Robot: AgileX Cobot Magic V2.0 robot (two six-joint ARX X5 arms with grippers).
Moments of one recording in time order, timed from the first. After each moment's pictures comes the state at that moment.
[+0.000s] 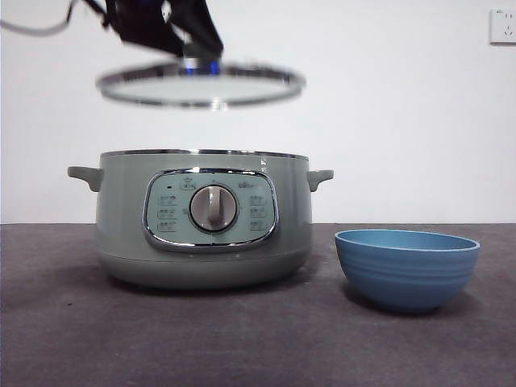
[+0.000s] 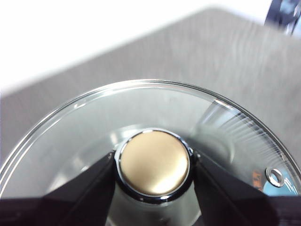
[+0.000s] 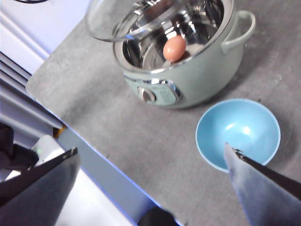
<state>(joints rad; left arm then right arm) -0.44 1.43 1.30 -0.25 0.20 0.10 0.09 0.75 1.00 -0.99 -0.73 -0.11</state>
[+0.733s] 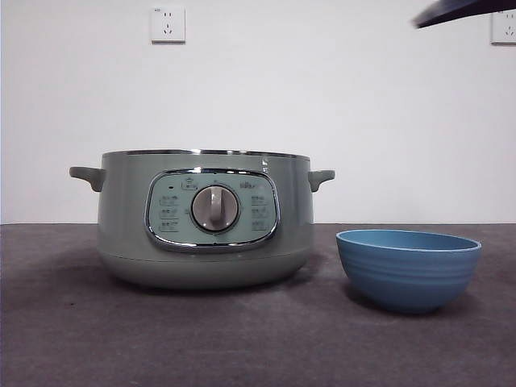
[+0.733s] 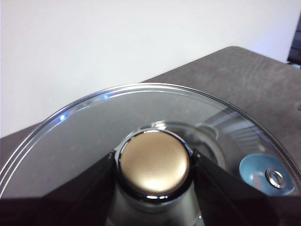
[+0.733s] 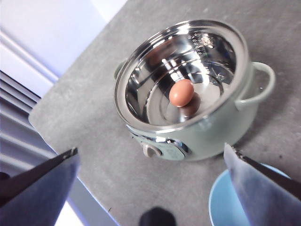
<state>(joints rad) -0.44 0.80 1.35 -0.83 0.03 0.10 0.36 1.07 1.10 -0.62 -0.54 0.14</state>
